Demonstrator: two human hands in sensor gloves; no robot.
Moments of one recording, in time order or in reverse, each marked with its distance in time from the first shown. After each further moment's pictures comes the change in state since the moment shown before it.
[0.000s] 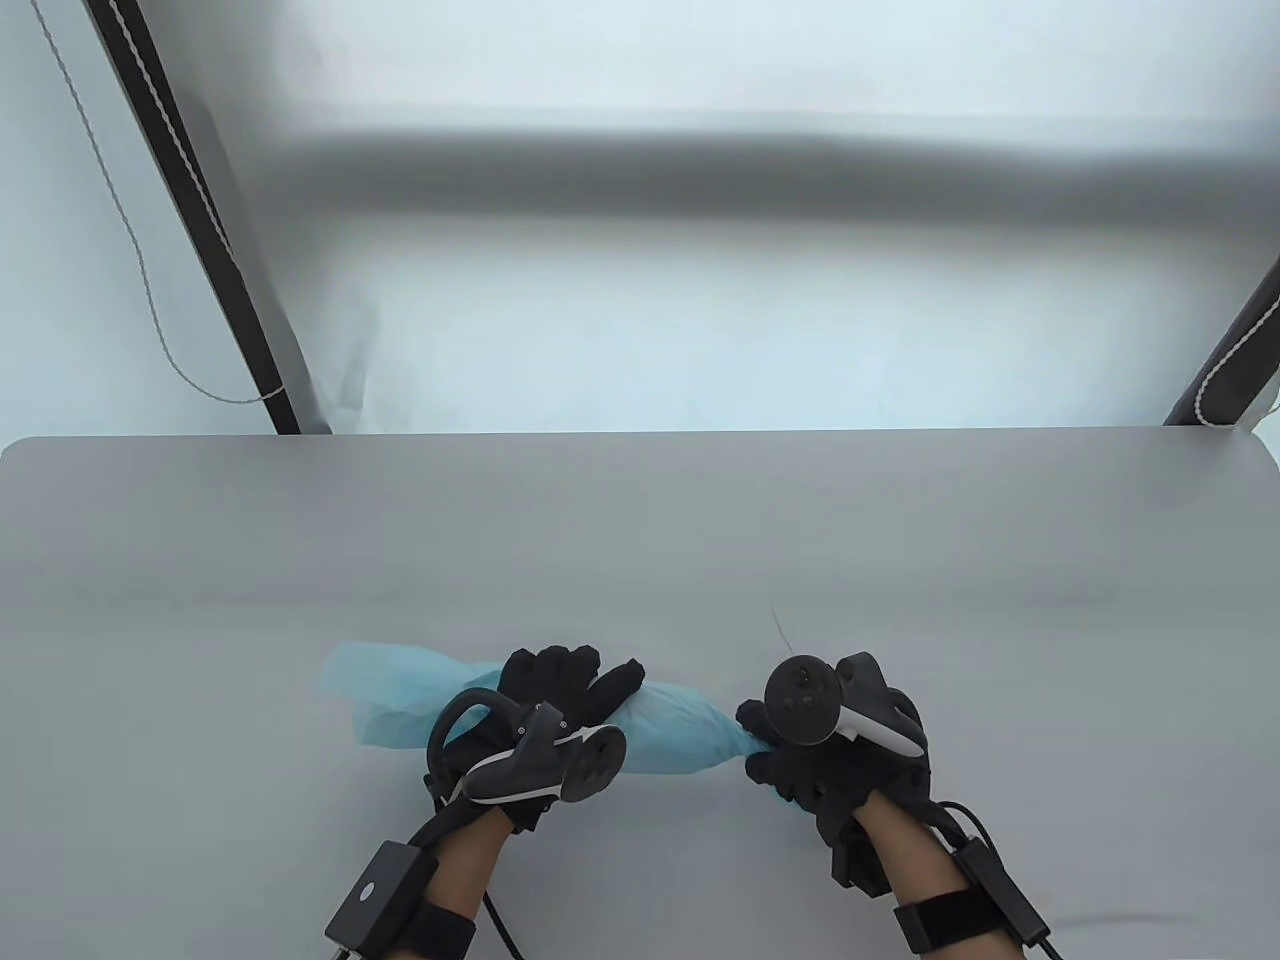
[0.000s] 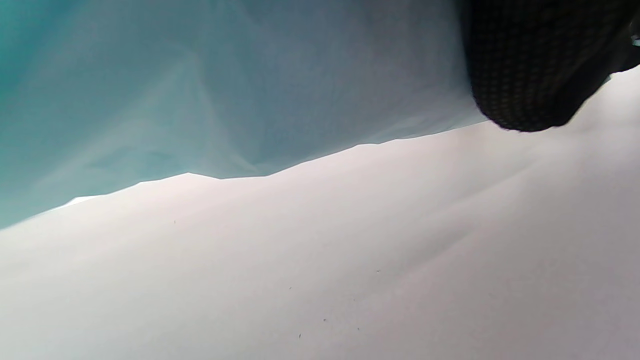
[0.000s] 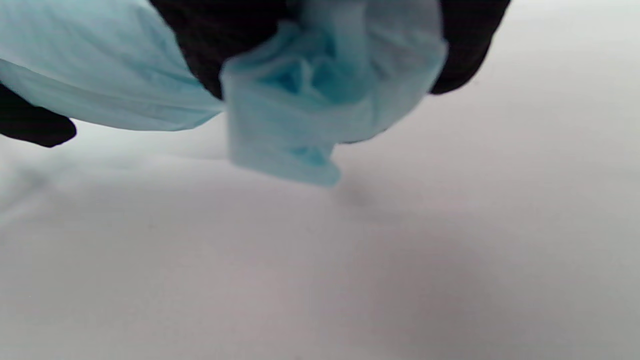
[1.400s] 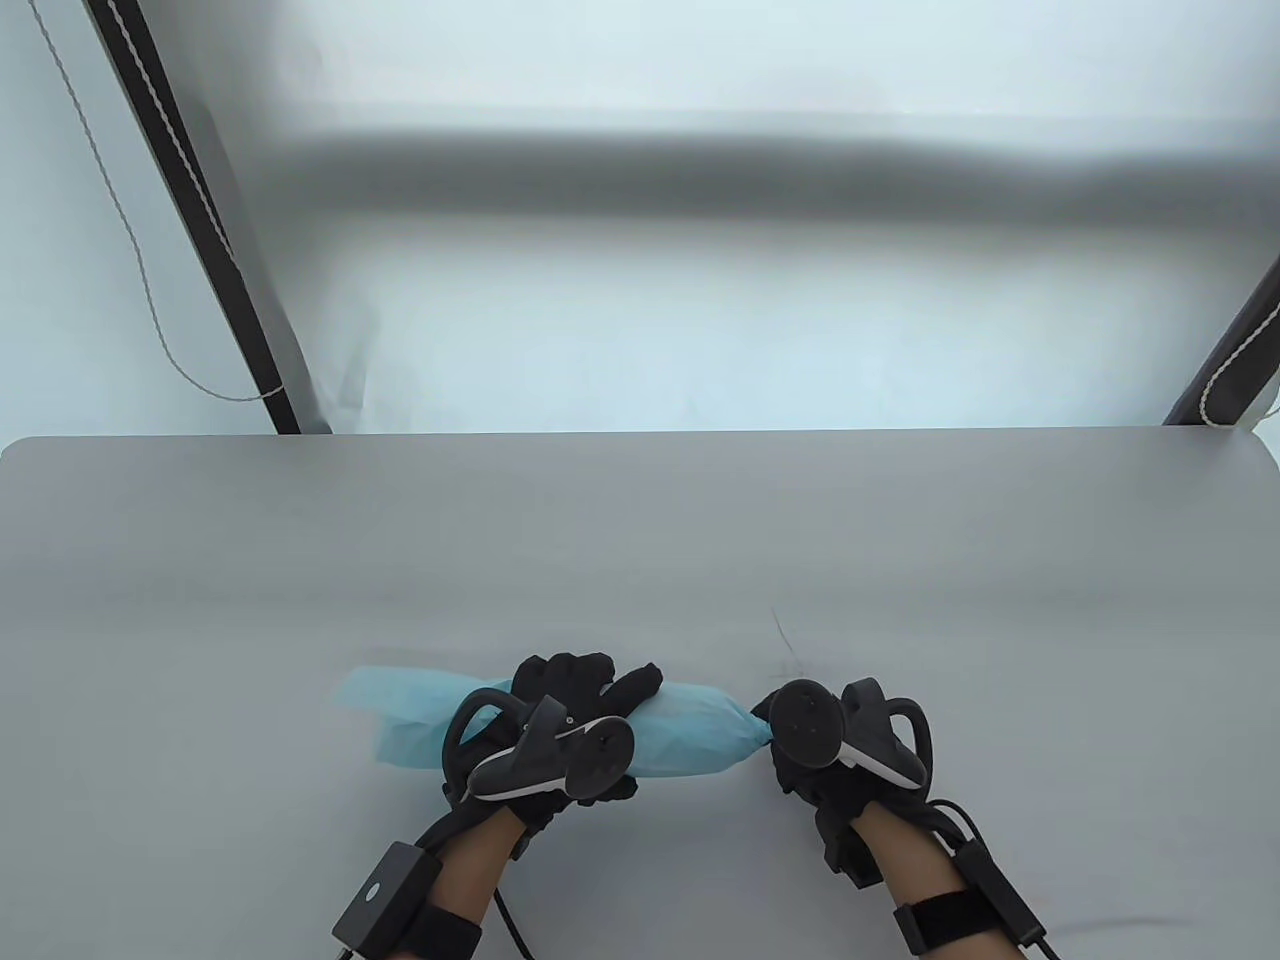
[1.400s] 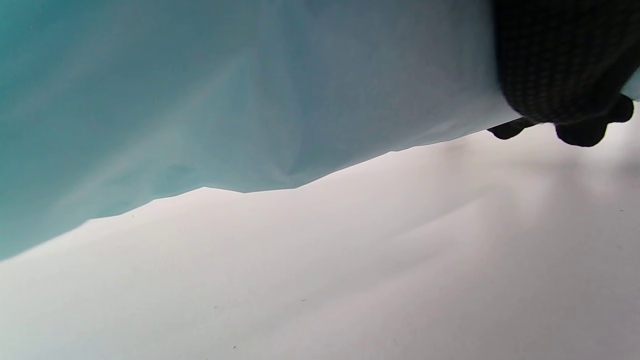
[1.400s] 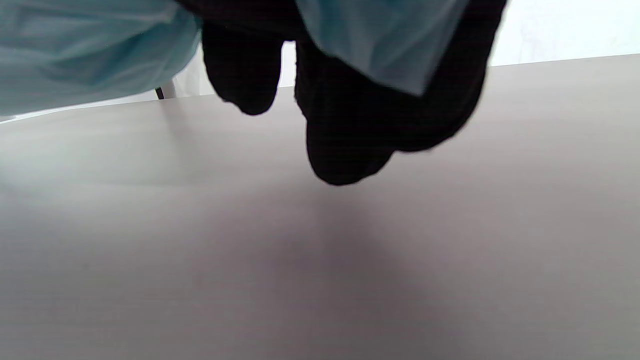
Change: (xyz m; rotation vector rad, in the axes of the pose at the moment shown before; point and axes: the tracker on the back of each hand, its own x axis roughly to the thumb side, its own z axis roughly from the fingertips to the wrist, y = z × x) left_hand 0.001 0.007 -0.002 -0.003 0.002 0.145; right_hand -0.007 0.011 -0.001 -0.213 0.029 0.108
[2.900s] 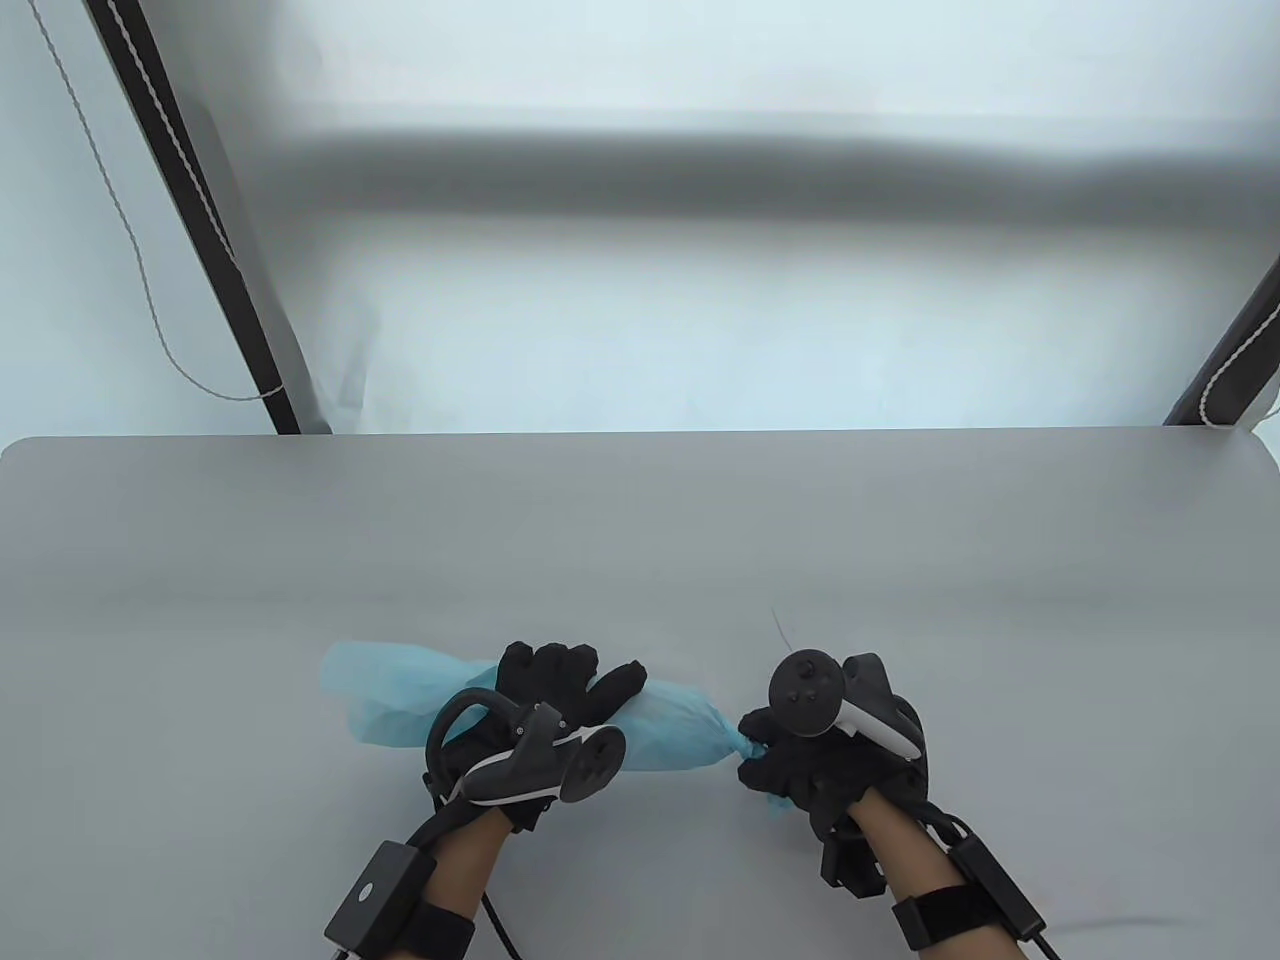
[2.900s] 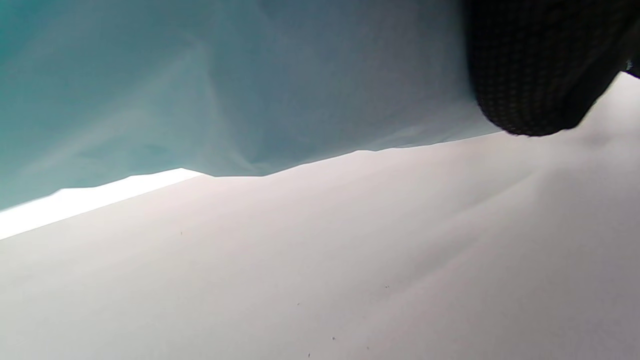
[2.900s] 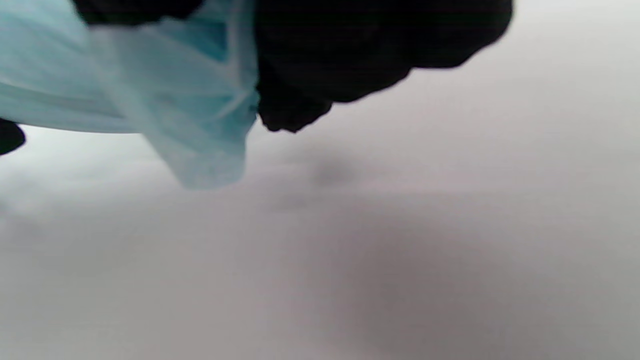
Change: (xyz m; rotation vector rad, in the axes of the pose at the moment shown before) left_hand -0.001 -0.003 0.003 0.029 0.010 -0.160; right_hand 0.005 -0.001 -0.004 0.173 0.066 -0.130
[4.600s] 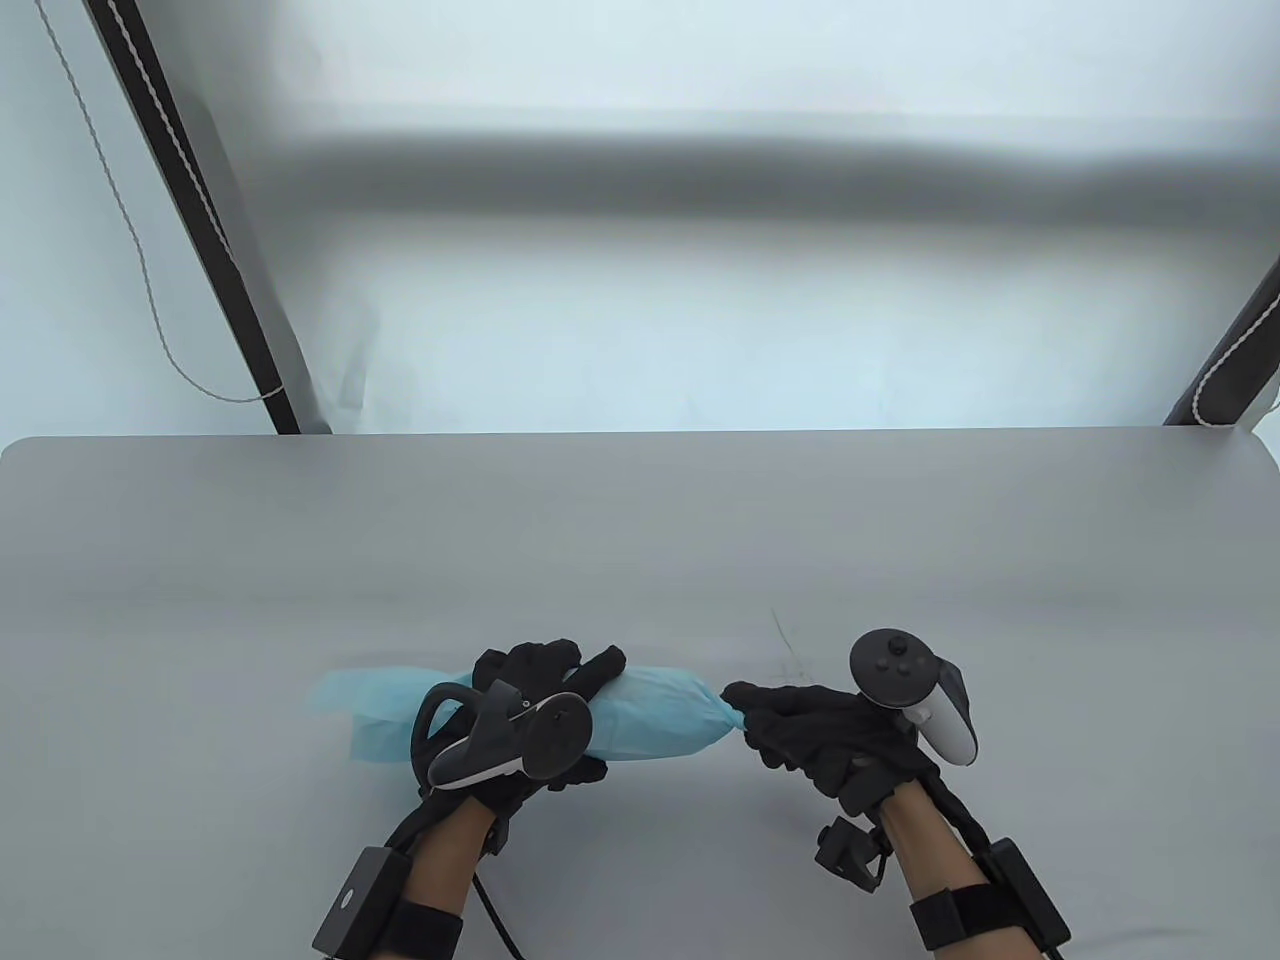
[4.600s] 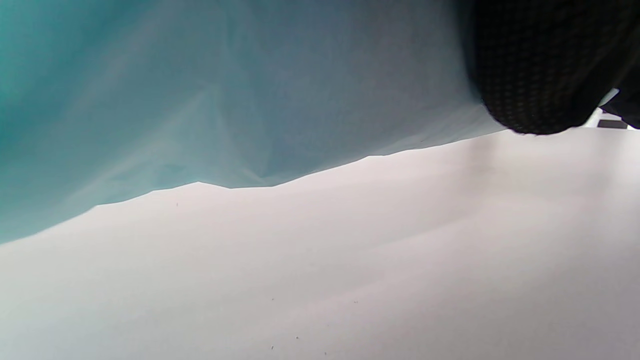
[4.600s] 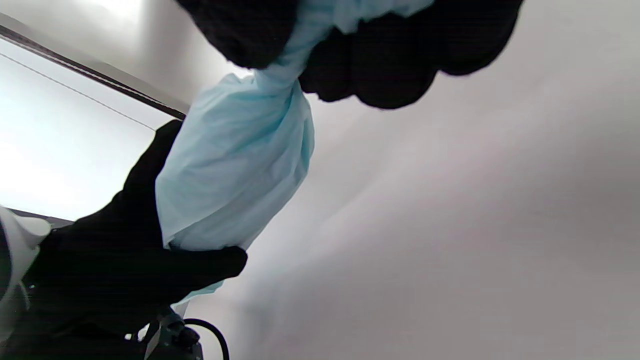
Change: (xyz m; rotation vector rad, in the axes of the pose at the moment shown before) left_hand -0.024 0.005 0.006 -0.014 0.046 0.211; right_hand -0.034 -0.015 0.006 0.045 -0.201 -0.664
